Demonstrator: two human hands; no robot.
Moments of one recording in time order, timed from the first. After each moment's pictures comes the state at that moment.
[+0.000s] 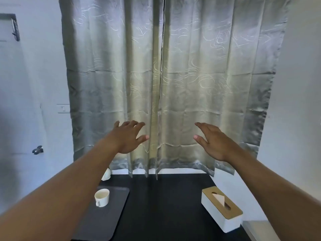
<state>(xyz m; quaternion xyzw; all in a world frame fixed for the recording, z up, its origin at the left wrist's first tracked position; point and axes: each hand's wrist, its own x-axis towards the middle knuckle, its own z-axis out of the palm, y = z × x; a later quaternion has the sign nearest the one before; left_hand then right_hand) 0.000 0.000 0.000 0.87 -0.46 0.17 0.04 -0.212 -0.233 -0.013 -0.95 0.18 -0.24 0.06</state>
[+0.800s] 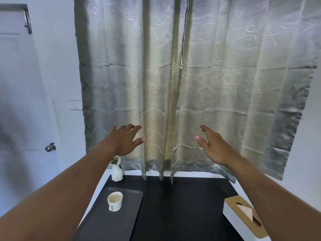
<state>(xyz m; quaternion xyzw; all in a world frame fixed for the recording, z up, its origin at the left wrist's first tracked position) 0.123 0.024 -0.024 0.90 -0.42 0.15 0.03 -0.081 -0.234 -0.045 -0.93 0.18 -0.24 0.21</state>
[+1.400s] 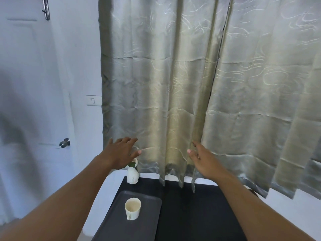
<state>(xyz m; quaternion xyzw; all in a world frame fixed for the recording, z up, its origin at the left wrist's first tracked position) 0.273 0.088 -0.084 0.92 -0.38 0.11 0.05 0.092 -0.167 -0.096 -0.92 0.17 -0.20 0.28</state>
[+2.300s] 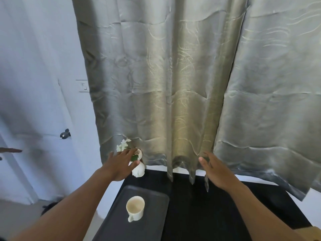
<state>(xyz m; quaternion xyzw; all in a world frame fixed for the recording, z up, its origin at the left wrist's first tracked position) 0.371 0.018 -0.189 0.94 -0.33 0.00 0.05 0.180 -0.277 -0.192 -0.90 0.22 -0.11 0.36</state>
